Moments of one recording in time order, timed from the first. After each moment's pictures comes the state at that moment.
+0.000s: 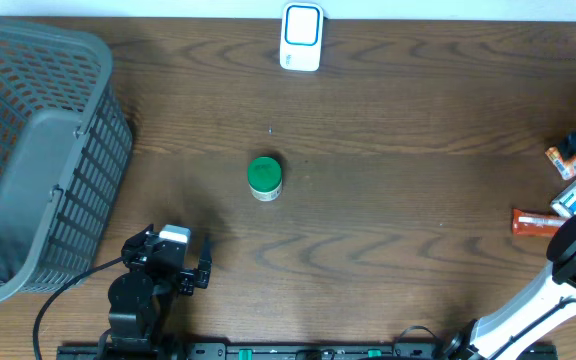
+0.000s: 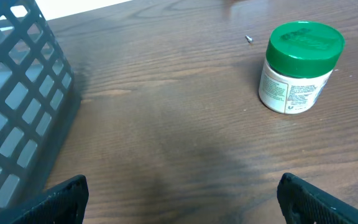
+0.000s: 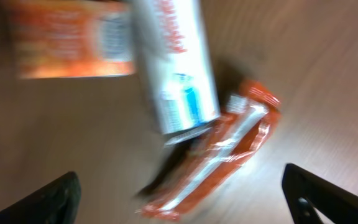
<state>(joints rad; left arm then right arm) -0.09 0.01 0.15 -0.58 0.05 0.17 -0.56 2.07 1.90 -1.31 0.22 0.49</state>
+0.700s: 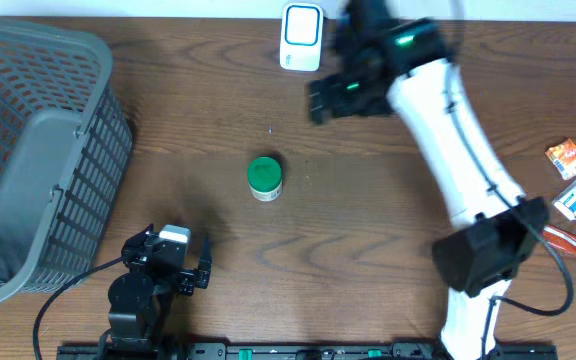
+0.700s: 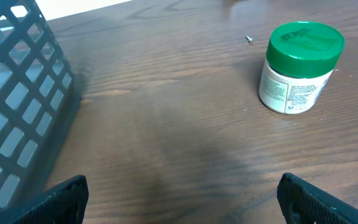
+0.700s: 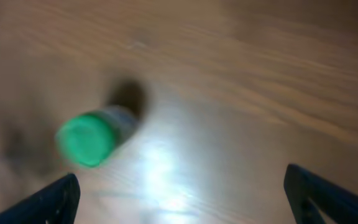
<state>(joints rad) -0.09 0.01 0.15 -0.58 0.05 0.17 0.48 2.05 2.16 -1.33 -0.14 0.20</state>
